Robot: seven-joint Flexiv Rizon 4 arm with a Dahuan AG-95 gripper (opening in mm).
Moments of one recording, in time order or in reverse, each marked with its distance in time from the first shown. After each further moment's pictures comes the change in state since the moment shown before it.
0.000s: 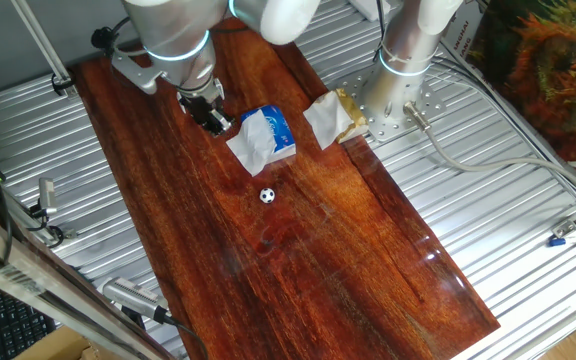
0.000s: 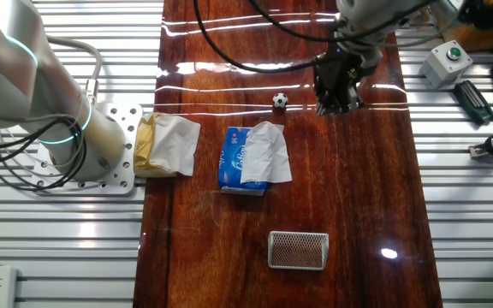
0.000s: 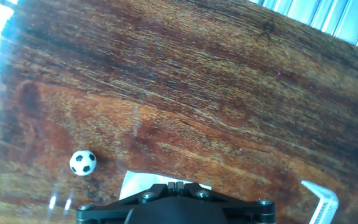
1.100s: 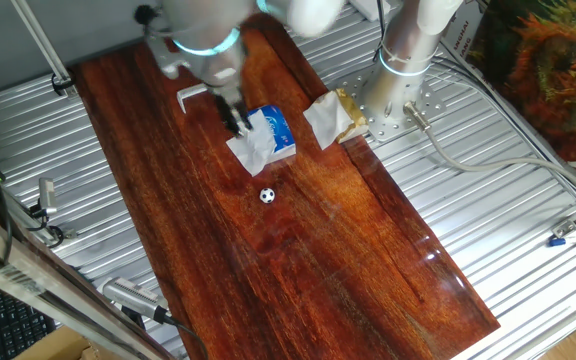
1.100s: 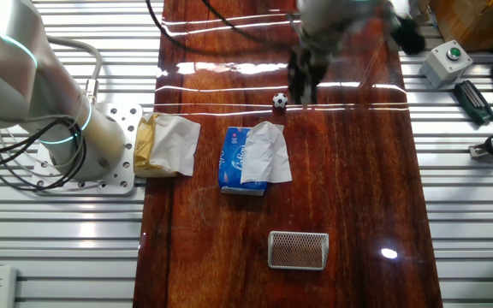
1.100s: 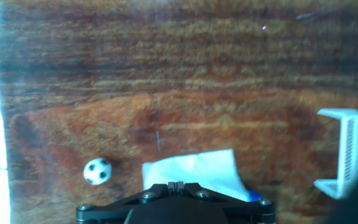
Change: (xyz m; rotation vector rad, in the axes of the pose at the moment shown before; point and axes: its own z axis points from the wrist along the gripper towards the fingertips) arm 0.031 0.067 0.020 -0.034 -0.019 0.365
